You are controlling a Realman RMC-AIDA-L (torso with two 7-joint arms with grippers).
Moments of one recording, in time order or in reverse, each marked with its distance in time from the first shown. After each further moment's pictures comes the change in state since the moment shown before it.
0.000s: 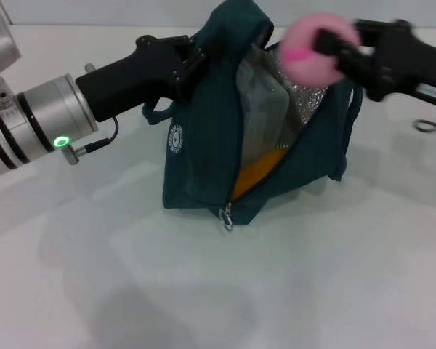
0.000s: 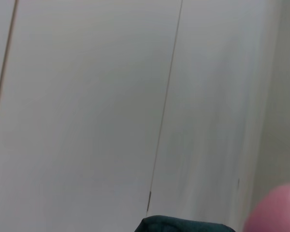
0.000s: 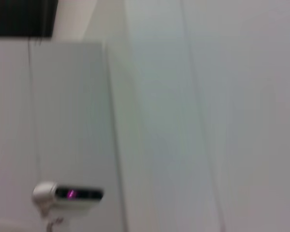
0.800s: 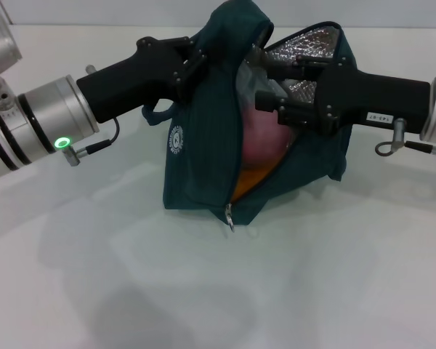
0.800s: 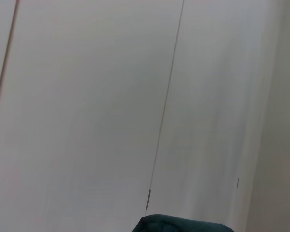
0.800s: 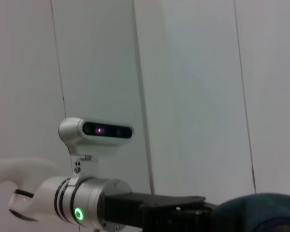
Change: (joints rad) left arm -0.002 0.002 0.007 -0.012 -0.008 -0.001 0.000; right arm -0.023 0.001 -0.261 -0.147 0.007 0.157 0.101
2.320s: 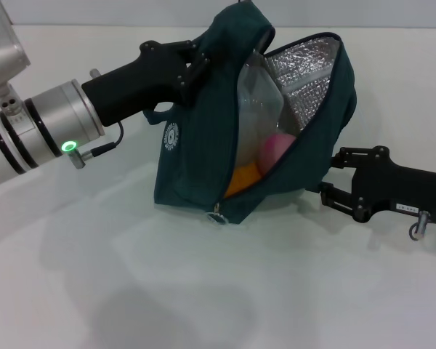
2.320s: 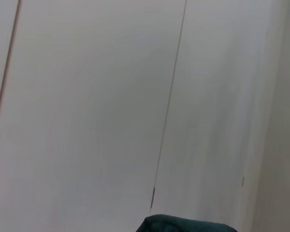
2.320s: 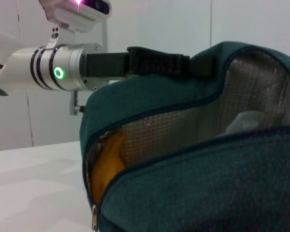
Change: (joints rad) left arm -0.017 -0.003 -0.006 -0.052 -0.013 -0.010 0.052; right arm -0.166 -0.005 -0.070 0.127 -0.011 0.127 -0.306
